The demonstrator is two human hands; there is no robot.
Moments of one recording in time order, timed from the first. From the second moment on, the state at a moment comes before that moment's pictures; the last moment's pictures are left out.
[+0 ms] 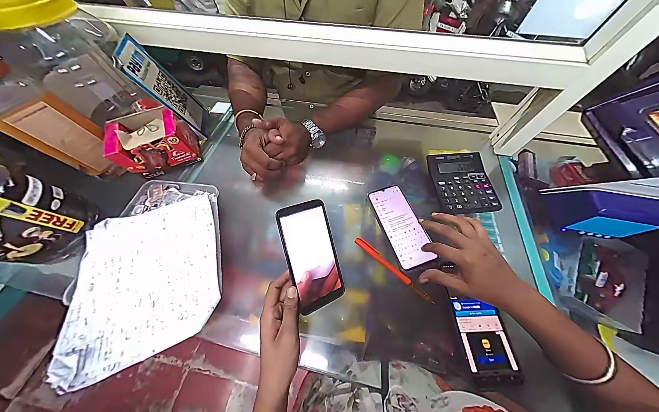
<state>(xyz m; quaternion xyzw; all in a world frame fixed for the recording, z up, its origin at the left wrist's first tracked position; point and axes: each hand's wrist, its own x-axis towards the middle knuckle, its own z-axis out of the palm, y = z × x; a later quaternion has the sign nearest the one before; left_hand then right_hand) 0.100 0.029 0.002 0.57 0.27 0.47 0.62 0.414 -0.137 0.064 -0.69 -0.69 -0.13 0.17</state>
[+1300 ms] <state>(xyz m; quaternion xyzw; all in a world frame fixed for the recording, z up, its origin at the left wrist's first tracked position) 0.101 0.029 0.003 0.57 0.27 0.47 0.62 0.403 -0.125 0.058 -0.69 -0.70 -0.10 0.14</state>
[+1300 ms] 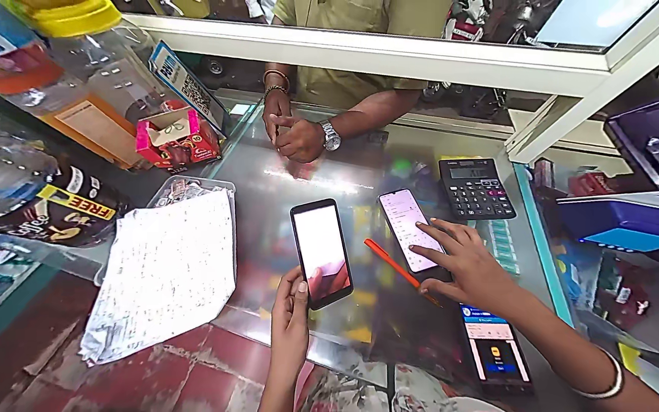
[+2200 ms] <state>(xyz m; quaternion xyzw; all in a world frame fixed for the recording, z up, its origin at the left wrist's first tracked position) 0.103 0.036 0.008 0.55 0.29 0.43 0.65 0.441 -0.122 0.049 -0.73 -0.59 0.07 0.33</state>
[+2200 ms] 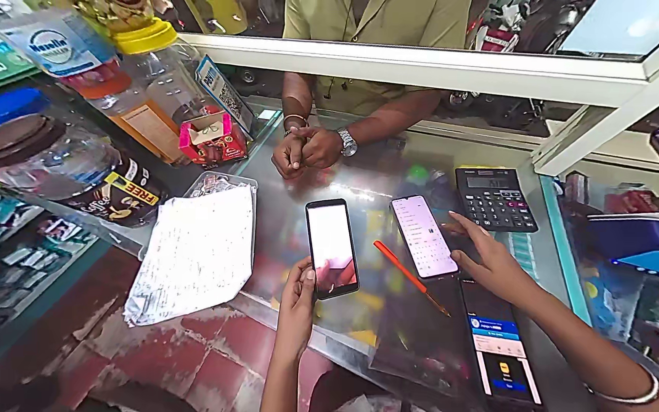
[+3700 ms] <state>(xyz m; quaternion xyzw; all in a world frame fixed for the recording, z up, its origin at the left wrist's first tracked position) 0.097 0.042 0.001 0.52 0.24 0.41 0.71 0.448 -0.067 0.081 -0.76 -0.62 0.14 0.12</state>
